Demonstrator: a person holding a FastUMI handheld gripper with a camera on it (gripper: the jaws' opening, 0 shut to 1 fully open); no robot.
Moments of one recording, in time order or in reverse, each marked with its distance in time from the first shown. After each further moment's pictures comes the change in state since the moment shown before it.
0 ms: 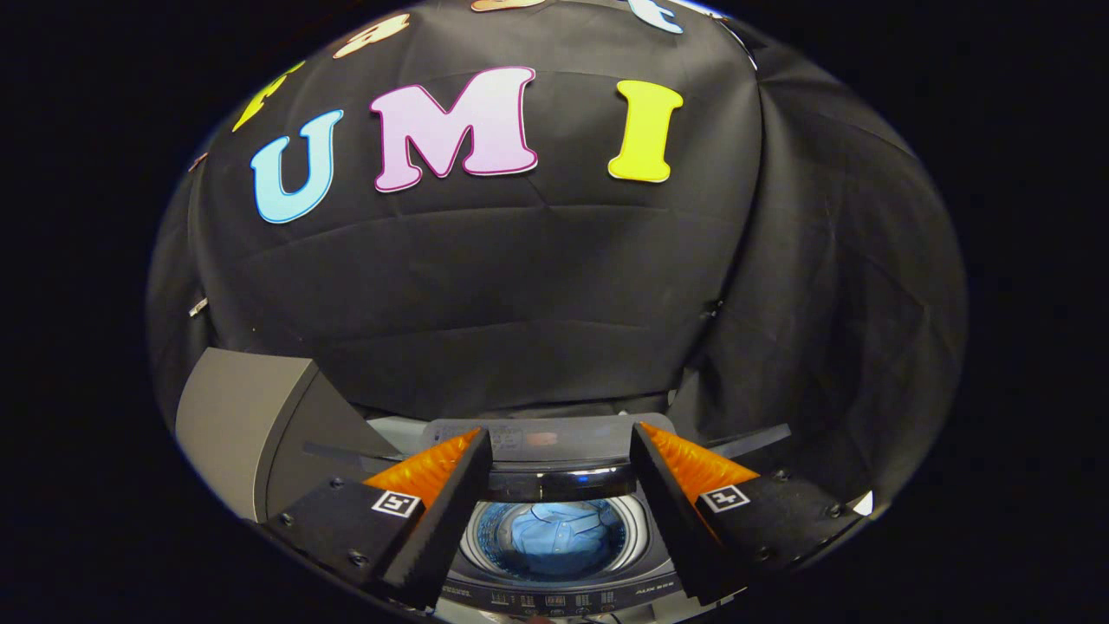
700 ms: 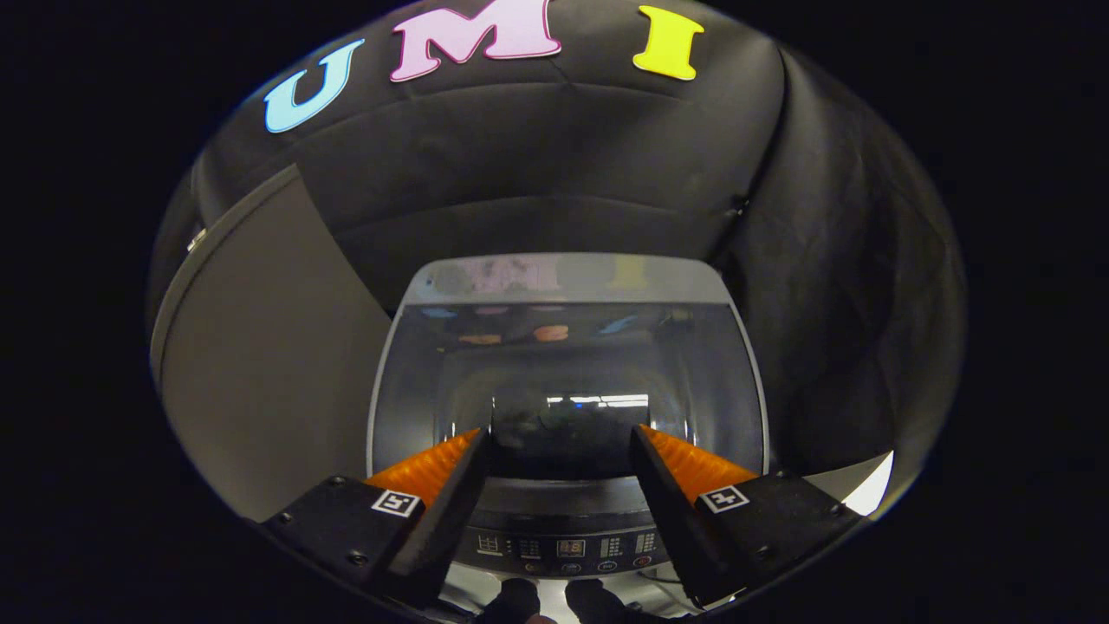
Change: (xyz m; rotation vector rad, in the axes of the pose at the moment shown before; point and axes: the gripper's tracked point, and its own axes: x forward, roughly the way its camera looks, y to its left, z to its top) arm 0.024 0.011 -0.185 -0.037 0.315 0.014
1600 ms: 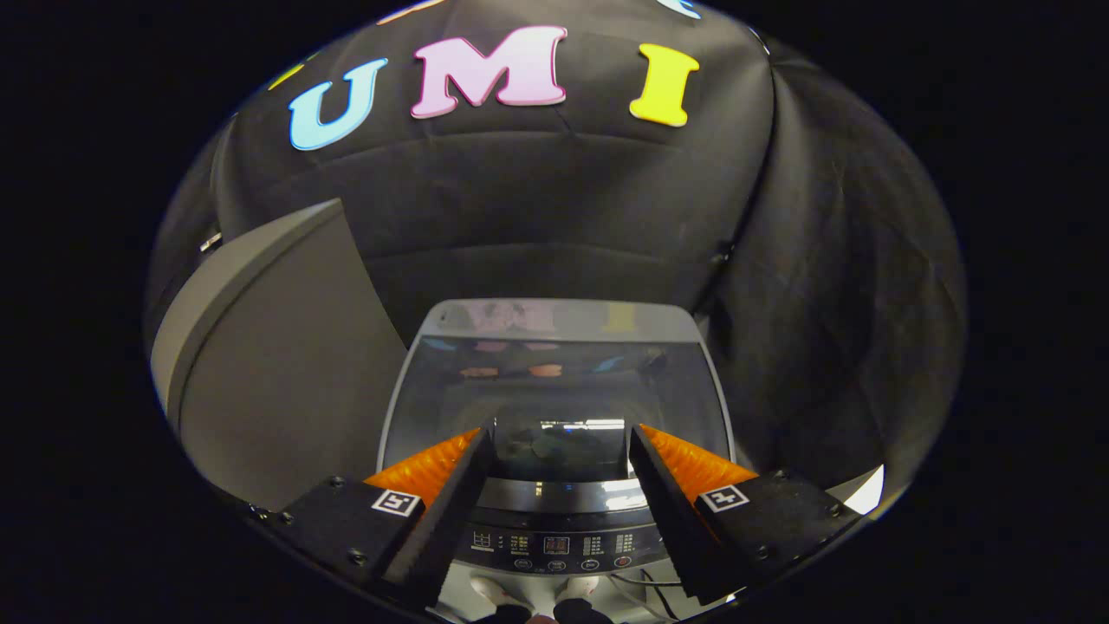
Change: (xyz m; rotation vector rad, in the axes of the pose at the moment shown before) arm -0.061 0.000 0.037 -0.036 -0.240 0.002
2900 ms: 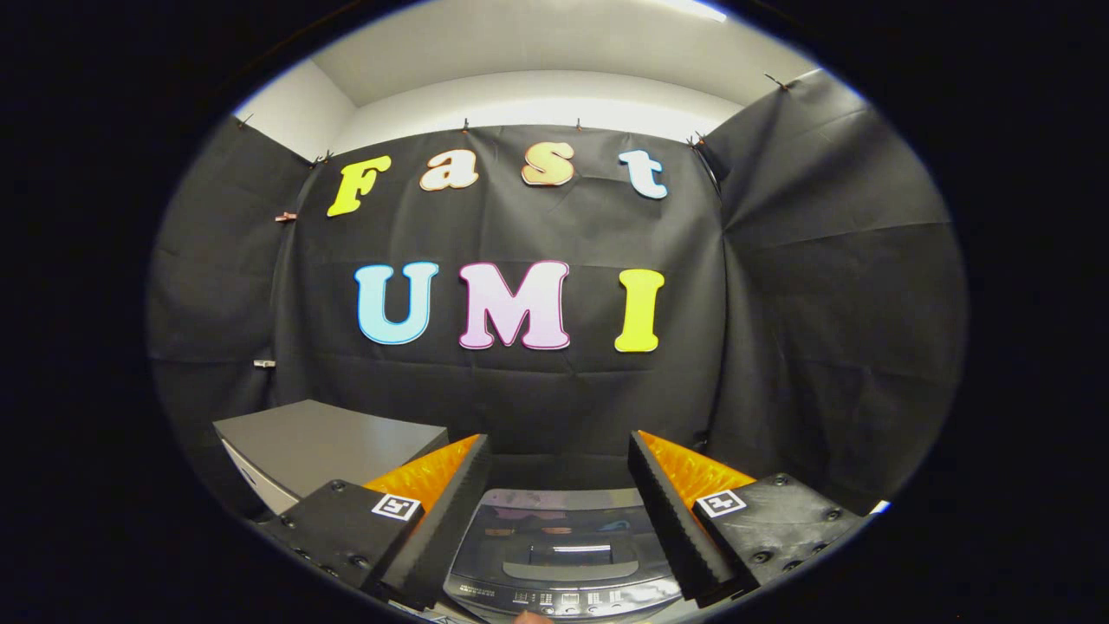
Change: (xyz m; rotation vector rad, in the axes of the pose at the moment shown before) arm -0.240 0.013 0.113 0.032 -0.741 0.049
